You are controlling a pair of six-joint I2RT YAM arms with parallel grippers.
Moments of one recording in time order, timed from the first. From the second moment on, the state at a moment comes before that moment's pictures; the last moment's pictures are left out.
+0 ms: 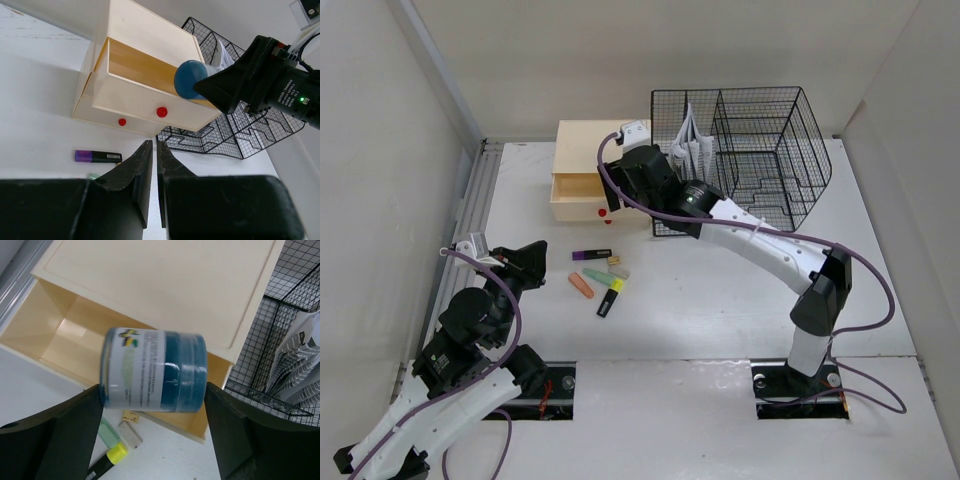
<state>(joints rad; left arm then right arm) -0.79 0.27 0.73 -0.46 -0.63 -0.57 0.94 1.81 1.83 -0.48 0.46 0.22</state>
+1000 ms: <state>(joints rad) -0.79 0.27 0.73 -0.46 -0.63 -0.57 0.87 1.81 1.79 -0.56 -0.34 -0.43</state>
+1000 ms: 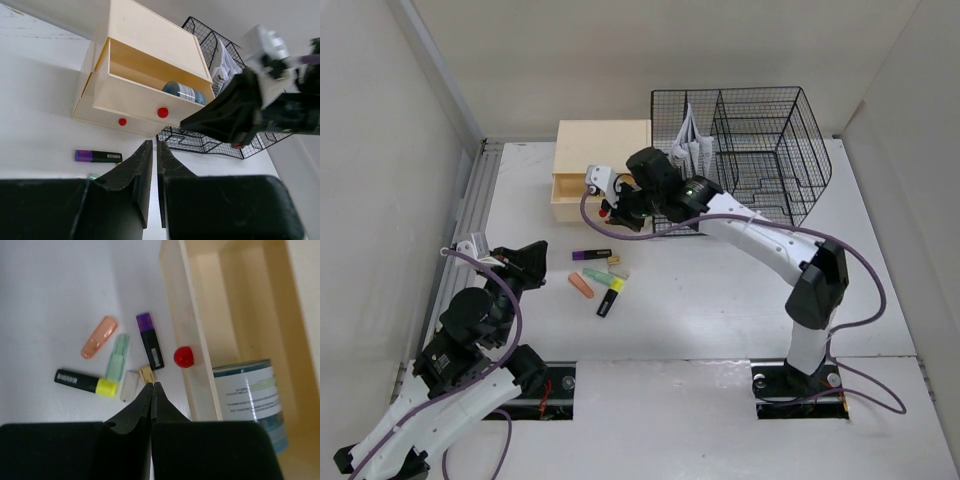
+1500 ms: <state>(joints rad) -0.79 0.27 0.71 -0.46 -0.63 -0.57 0.88 1.88 1.74 -0.47 -0.03 -0.40</state>
